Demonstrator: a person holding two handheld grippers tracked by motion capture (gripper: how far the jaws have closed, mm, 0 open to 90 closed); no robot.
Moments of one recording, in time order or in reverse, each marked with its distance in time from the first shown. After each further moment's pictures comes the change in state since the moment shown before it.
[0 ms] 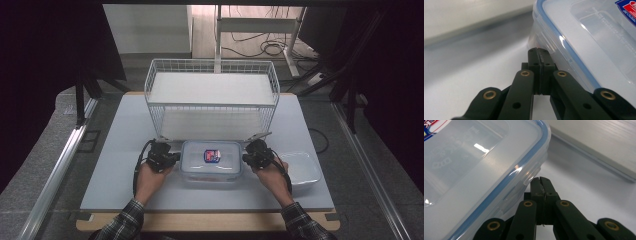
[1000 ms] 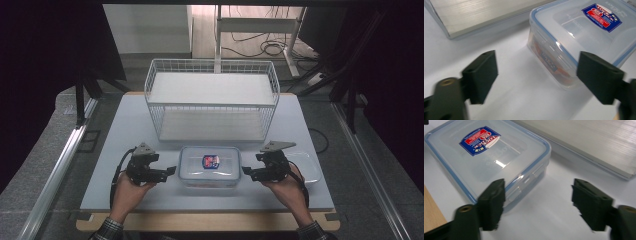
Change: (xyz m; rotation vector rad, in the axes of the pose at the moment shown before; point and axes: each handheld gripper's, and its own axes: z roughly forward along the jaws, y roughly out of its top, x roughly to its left) left arm -0.001 -0.026 -0.058 -0.091 -0.030 0.095; right arm 0.002 -0.031 -0.057 -0.189 0.117 -0.020
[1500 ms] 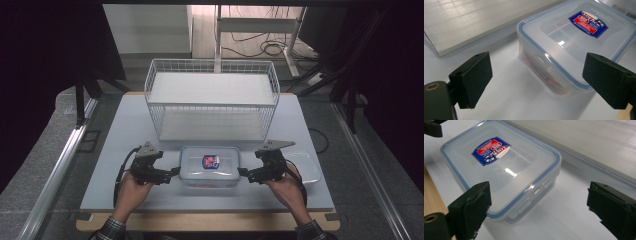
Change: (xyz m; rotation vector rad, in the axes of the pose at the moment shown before) left arm -0.005 0.006 0.007 -0.053 -0.046 0.066; right arm 0.001 0.003 0.006 -0.053 0.068 0.009
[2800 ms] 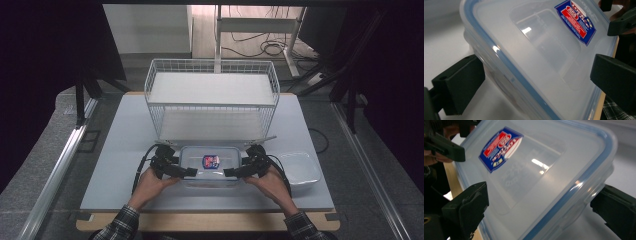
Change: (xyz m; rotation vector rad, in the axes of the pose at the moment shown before) left arm 0.005 0.013 0.056 0.178 -0.301 -0.206; right arm -0.006 0.002 0.054 0.142 0.239 0.219
